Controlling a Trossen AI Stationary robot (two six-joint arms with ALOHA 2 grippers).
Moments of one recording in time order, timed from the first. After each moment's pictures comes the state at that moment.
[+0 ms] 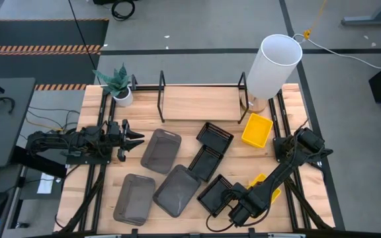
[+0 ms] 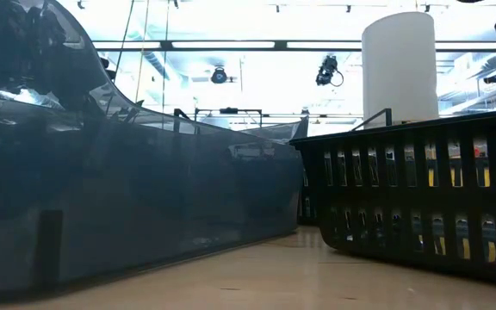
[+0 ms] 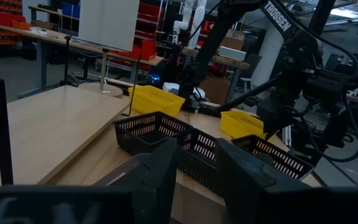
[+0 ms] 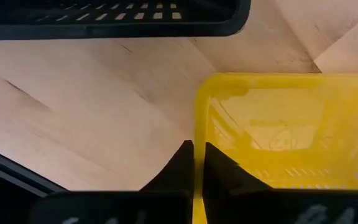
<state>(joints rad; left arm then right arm) -0.04 0.02 0.01 0.05 -0.13 -0.23 0.77 1.93 1.34 -1.01 -0.12 1.61</state>
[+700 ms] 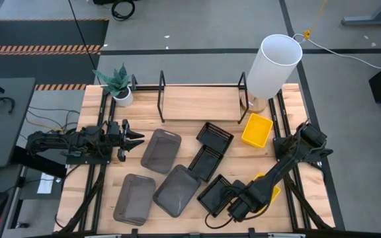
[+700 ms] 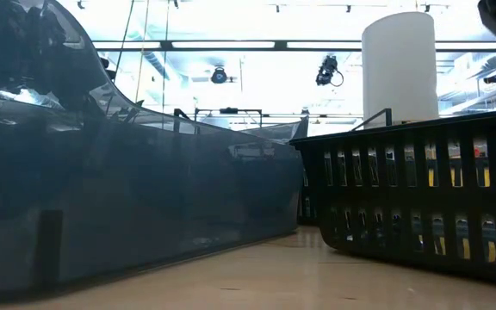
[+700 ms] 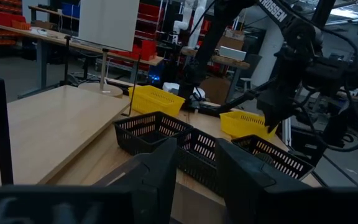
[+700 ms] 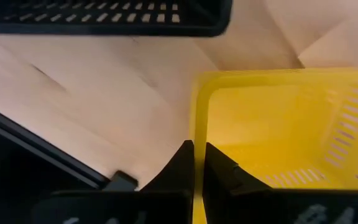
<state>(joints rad) -0.04 0.02 0.01 0.05 -0.13 -0.23 0.74 1.87 1.37 -1.07 -0.18 1.54</state>
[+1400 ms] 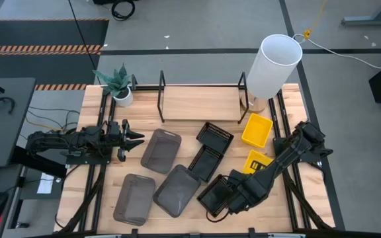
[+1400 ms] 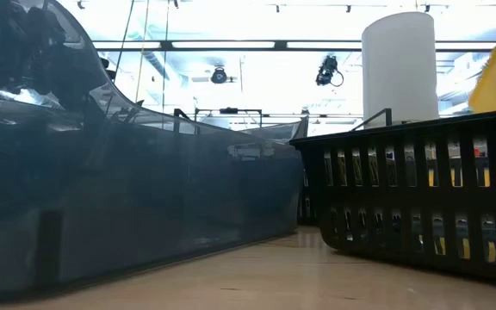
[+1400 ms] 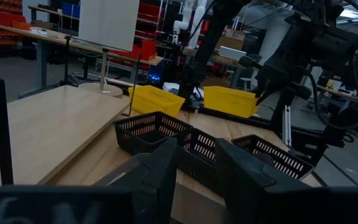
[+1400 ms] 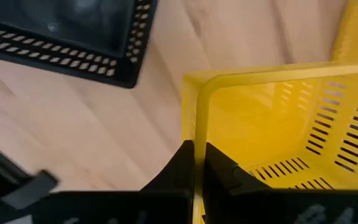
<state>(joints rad) -0.04 0.02 0.01 0.05 -0.13 -0.23 0.67 1.87 1.62 -1.53 0.02 1.20</state>
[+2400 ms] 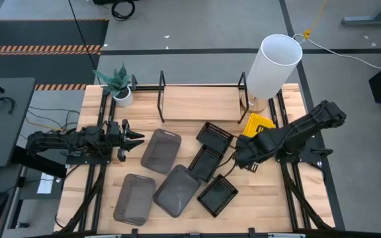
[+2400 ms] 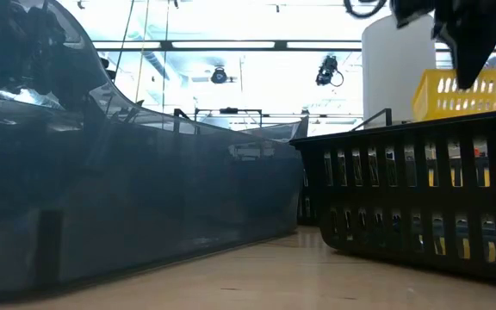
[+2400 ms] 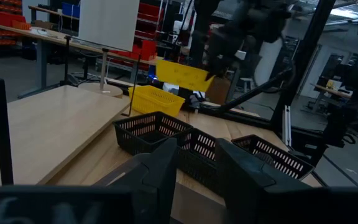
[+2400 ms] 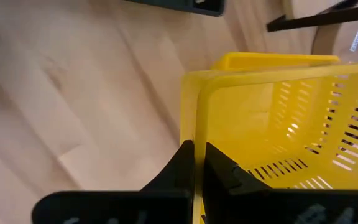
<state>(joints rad) -0.04 0.02 0.01 0.05 -0.13 -0.23 0.39 1.47 1.25 -1.51 0.24 0.88</state>
